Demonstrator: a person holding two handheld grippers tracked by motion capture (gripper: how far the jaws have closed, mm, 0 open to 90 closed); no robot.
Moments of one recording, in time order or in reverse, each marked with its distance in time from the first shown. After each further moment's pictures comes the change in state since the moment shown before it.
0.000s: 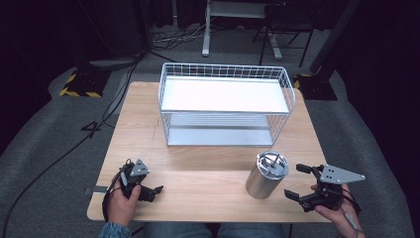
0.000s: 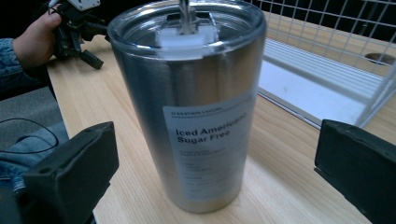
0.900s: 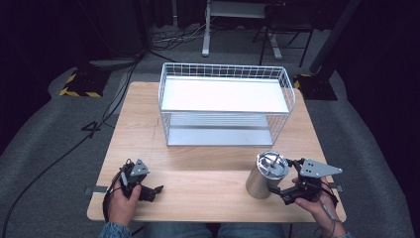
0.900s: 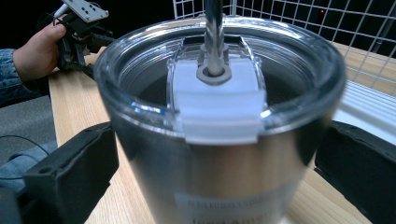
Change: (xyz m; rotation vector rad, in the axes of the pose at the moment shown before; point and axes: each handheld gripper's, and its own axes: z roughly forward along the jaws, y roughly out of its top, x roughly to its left) left arm 0.000 0.000 0.000 0.000 0.005 -0.005; right arm 0.006 0.011 0.047 -0.049 0.037 -0.029
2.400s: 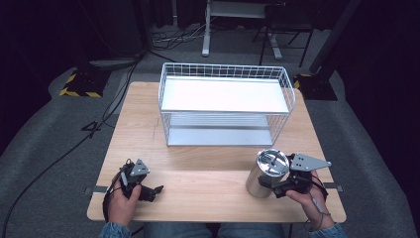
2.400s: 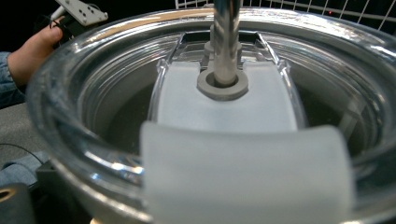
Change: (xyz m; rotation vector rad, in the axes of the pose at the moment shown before) left arm 0.000 0.000 0.000 0.000 0.000 0.000; right arm -0.004 0.010 0.022 -0.003 0.019 -0.006
